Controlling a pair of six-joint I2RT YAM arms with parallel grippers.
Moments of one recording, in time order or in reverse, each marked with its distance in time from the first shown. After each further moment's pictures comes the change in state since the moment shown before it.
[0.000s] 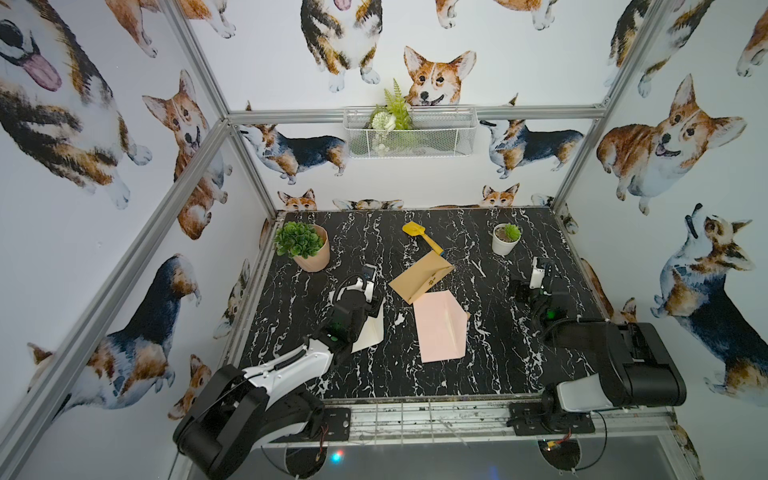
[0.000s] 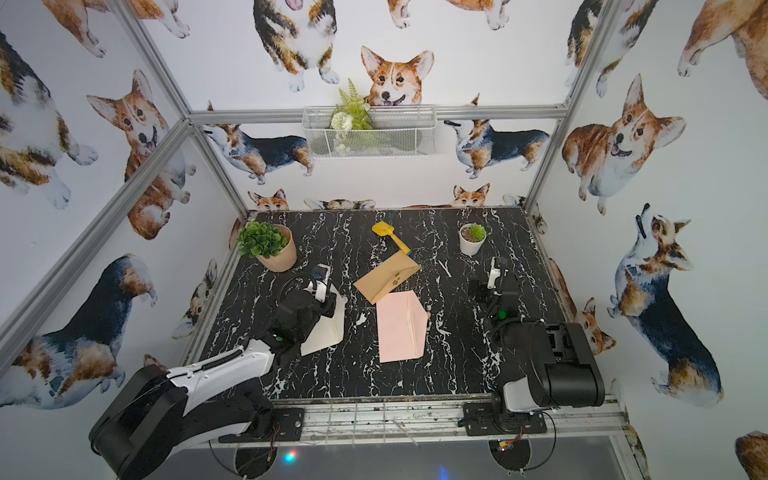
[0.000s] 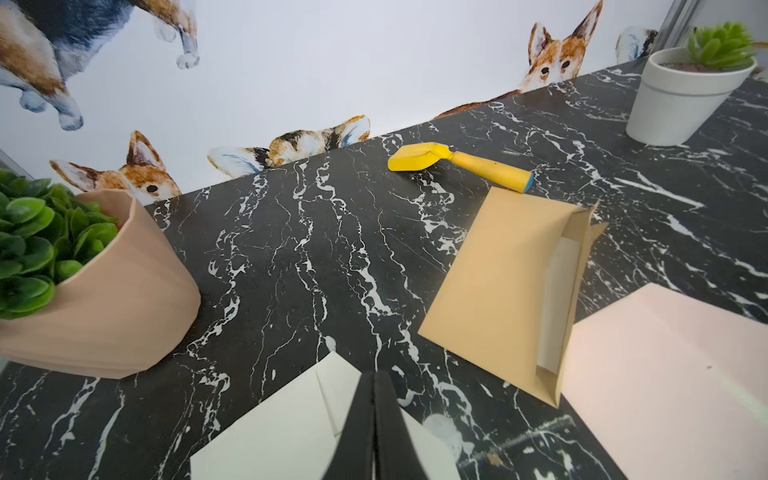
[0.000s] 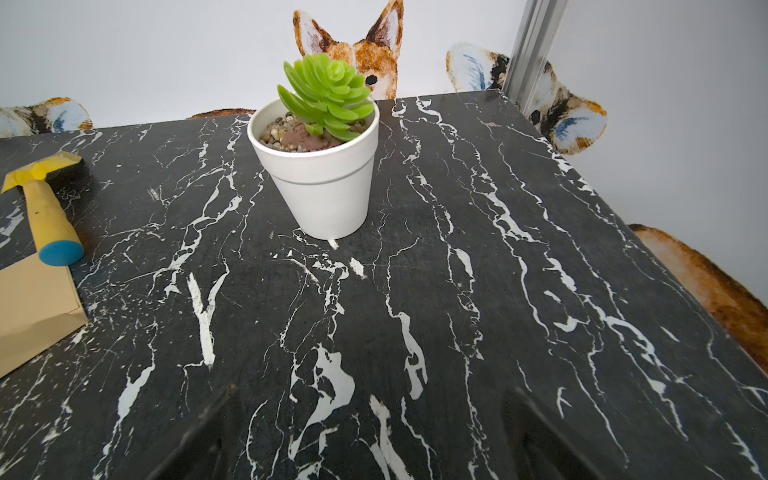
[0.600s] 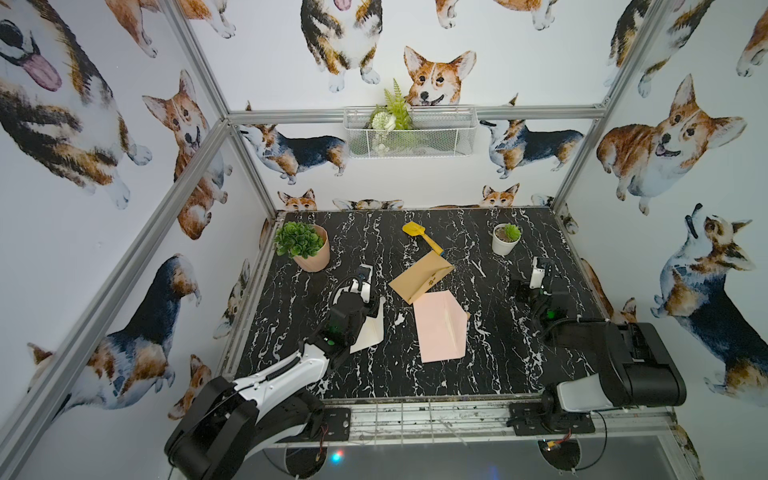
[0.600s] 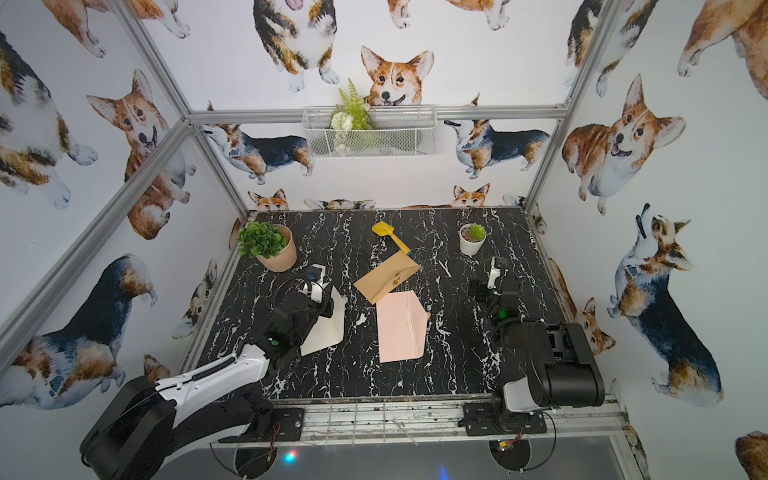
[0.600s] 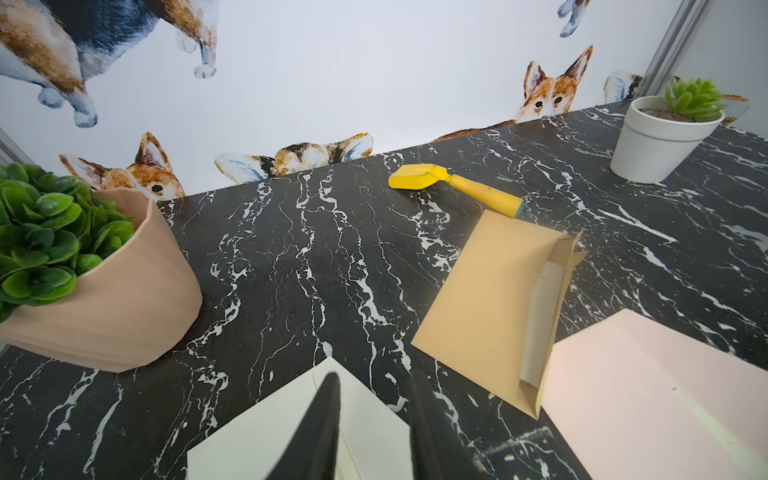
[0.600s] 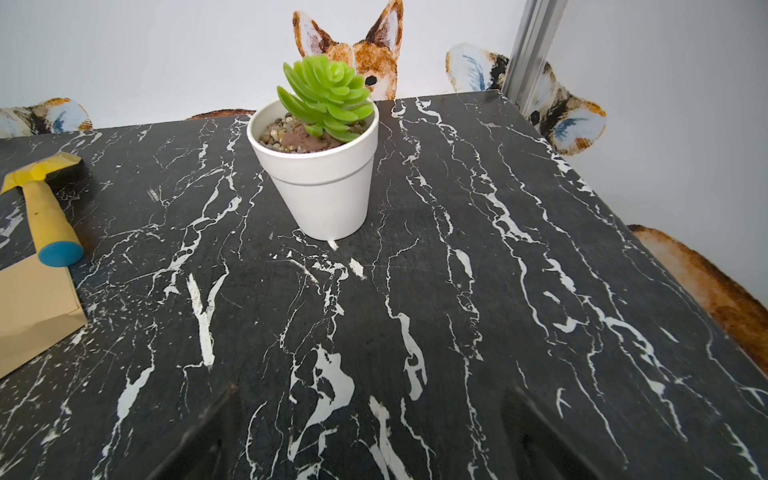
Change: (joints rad) left arm -0.011 -0.065 -0.026 -0.018 -0.013 -0.035; right arm 0.000 0.000 0.001 0.000 0.000 0.000
